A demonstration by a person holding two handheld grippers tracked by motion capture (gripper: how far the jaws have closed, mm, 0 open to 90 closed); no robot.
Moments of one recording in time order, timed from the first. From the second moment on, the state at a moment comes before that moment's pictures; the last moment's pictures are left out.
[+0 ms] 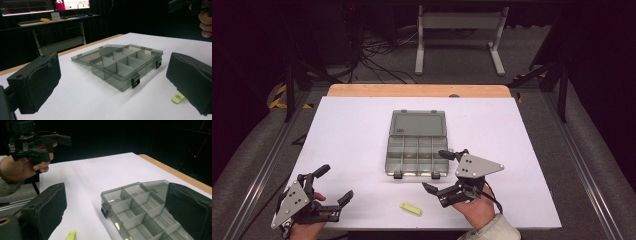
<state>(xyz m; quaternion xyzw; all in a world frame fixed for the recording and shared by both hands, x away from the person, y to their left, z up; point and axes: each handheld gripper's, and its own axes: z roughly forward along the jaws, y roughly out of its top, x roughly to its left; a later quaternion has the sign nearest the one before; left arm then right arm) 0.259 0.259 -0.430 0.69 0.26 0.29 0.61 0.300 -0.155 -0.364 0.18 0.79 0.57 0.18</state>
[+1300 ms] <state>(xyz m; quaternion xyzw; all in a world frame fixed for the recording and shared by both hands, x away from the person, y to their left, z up) 0.259 0.259 -0.430 0.70 0.26 0.28 0.60 0.302 -0.082 -0.388 0.17 0.94 0.30 0.04</state>
